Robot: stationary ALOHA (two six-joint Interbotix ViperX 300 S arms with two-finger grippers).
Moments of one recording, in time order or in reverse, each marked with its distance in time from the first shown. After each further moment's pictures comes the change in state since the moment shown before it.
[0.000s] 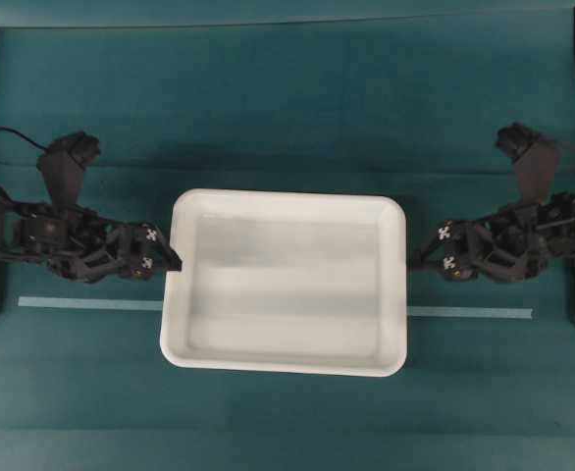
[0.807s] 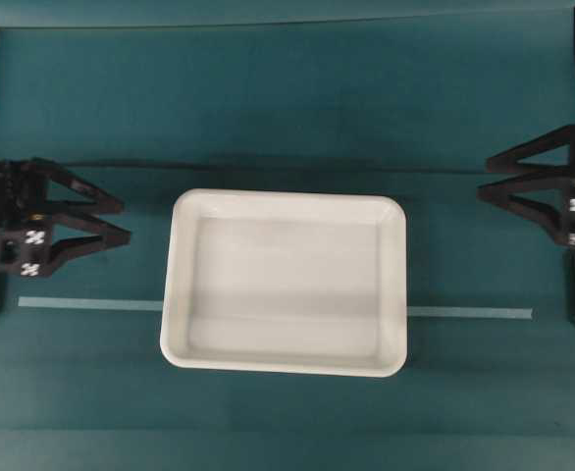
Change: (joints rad) left arm 0.000 -0.517 -0.040 0.000 0.129 0.621; right arm -0.078 -0.491 -0.052 -0.390 0.127 -0.227
